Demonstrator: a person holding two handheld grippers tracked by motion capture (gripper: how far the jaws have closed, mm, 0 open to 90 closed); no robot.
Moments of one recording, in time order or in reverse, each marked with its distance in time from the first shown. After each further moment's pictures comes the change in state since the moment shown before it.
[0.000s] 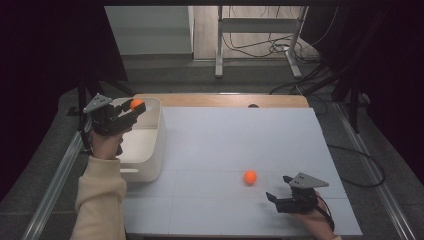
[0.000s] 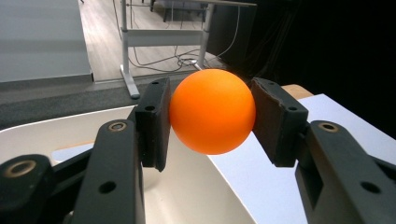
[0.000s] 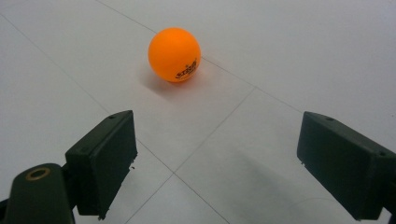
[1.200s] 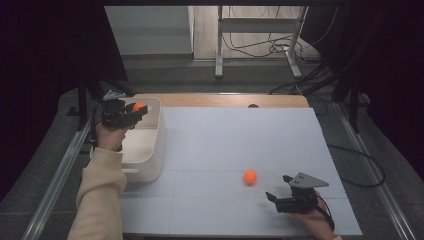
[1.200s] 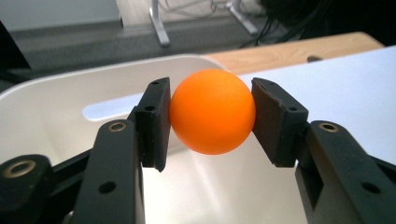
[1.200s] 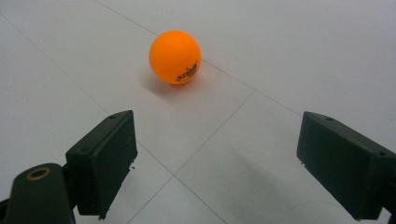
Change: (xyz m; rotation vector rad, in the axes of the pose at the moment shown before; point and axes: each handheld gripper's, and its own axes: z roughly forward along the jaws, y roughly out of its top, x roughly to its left) left arm 0.020 -0.002 0.045 0.279 0.141 -0.009; right arm 0.001 0.001 0.000 -0.009 -0.001 -0.005
